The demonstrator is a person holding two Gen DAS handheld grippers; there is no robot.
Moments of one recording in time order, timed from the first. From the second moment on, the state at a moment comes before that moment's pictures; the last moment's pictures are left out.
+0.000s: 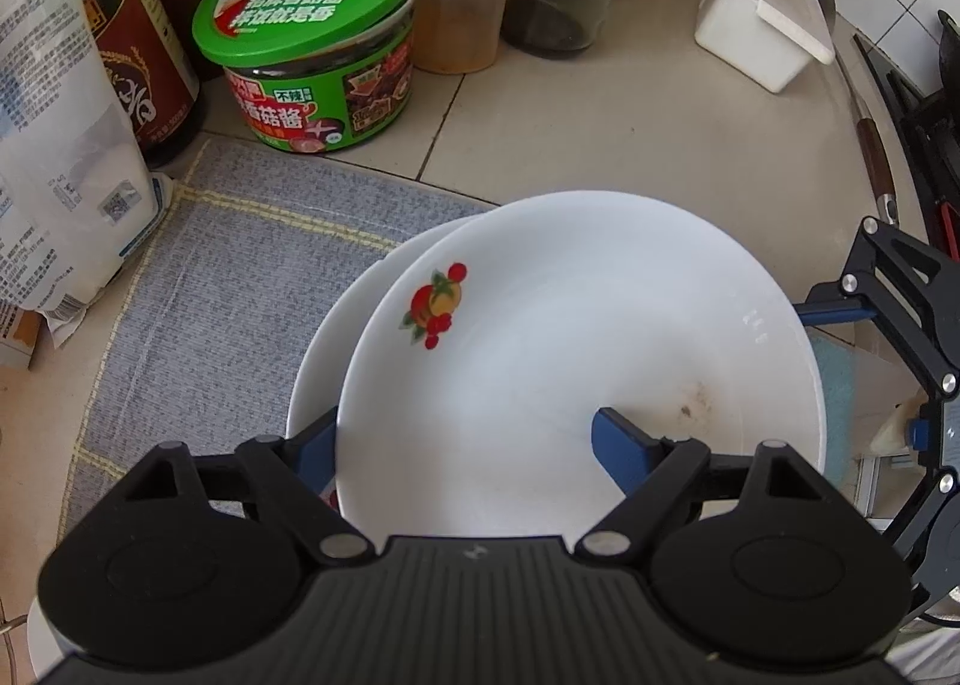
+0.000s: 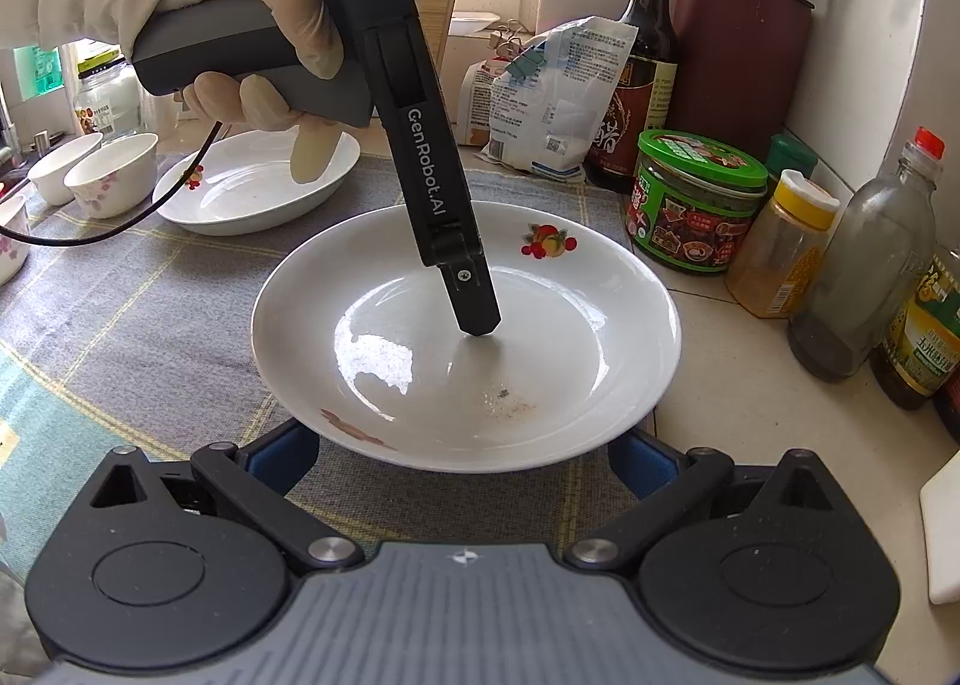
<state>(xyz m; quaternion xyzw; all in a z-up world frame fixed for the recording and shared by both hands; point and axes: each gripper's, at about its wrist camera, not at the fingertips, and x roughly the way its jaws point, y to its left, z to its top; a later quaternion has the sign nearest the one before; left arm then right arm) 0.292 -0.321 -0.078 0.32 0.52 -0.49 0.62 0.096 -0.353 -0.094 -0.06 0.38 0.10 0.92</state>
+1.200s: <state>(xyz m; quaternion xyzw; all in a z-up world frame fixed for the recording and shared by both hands) 0.294 -0.301 -0.057 0.32 0.49 -0.48 0.65 0.096 -0.350 -0.089 -0.07 0.37 0.10 0.92</state>
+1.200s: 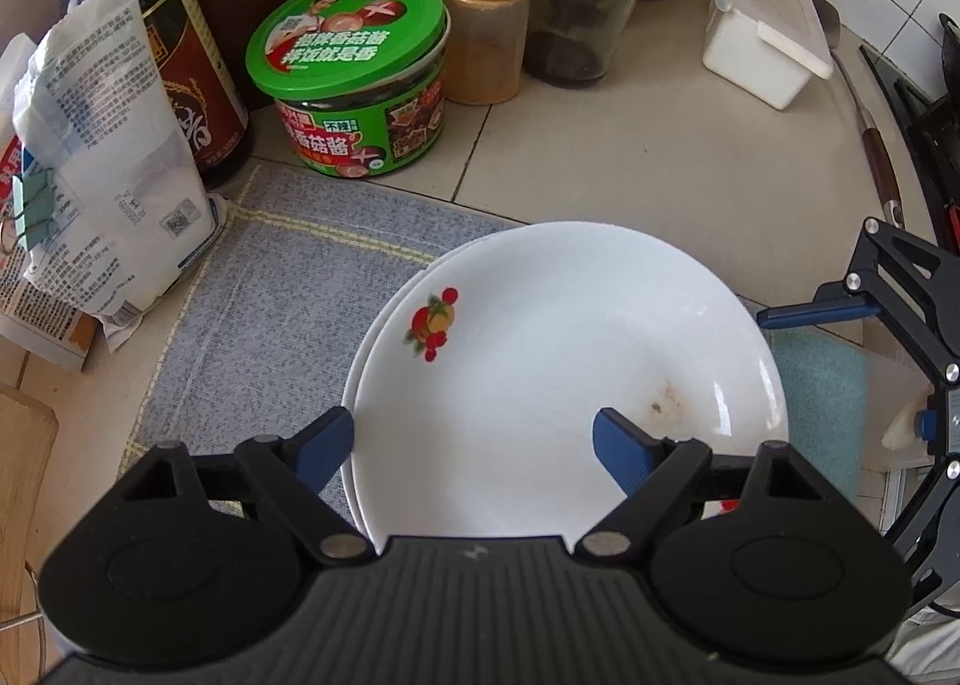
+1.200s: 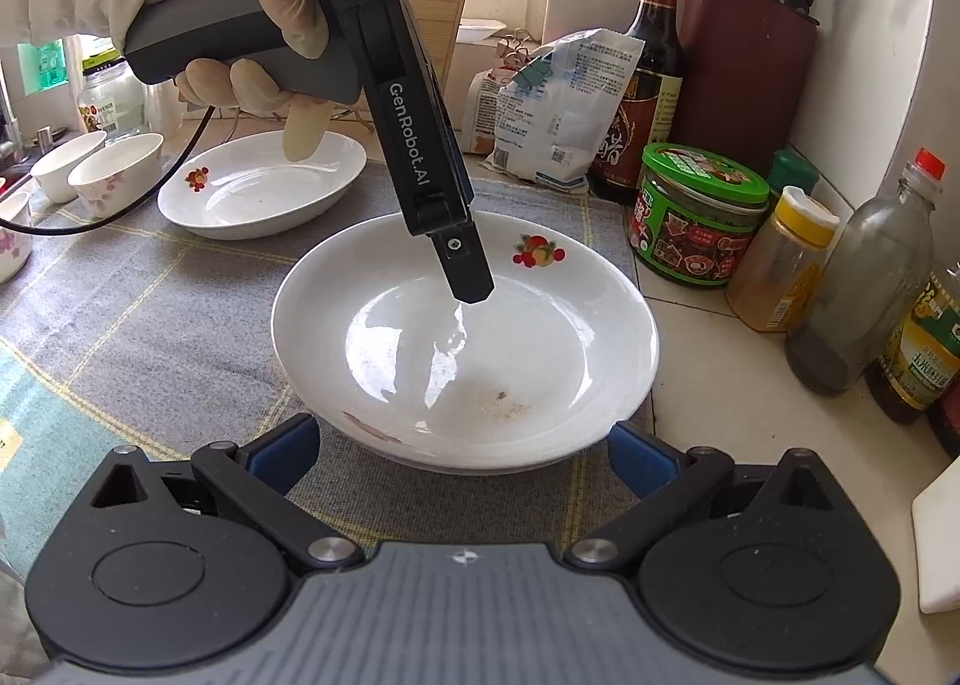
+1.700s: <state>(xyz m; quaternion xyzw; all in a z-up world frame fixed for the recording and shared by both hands) 0.241 -0.246 -0.005 0.24 0.39 -0.50 0.74 0.085 -0.337 -0.080 -0.08 0.35 0.08 0.93</state>
